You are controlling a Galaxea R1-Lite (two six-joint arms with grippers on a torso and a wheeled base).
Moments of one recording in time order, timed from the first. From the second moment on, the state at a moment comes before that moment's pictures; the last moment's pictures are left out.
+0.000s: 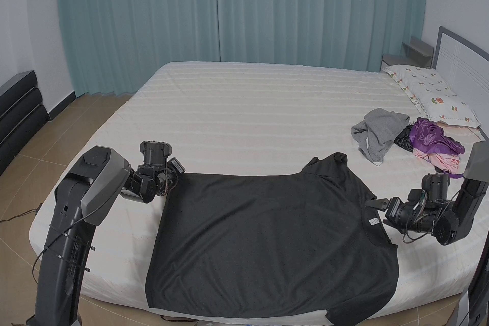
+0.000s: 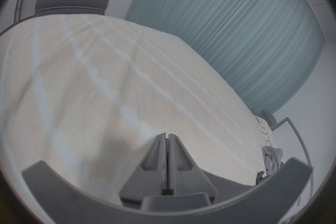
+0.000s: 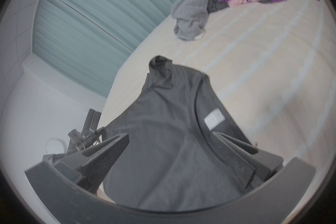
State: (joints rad) left arm -0.15 2.74 -1.73 -0.47 0.11 -0.78; right arm -0.04 2.16 -0.43 -1.07 0.37 0.63
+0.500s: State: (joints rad) left arm -0.14 2.69 -1.80 -0.44 0.12 -0.73; right arm -0.01 2.36 -1.04 -0.80 0.24 0.57
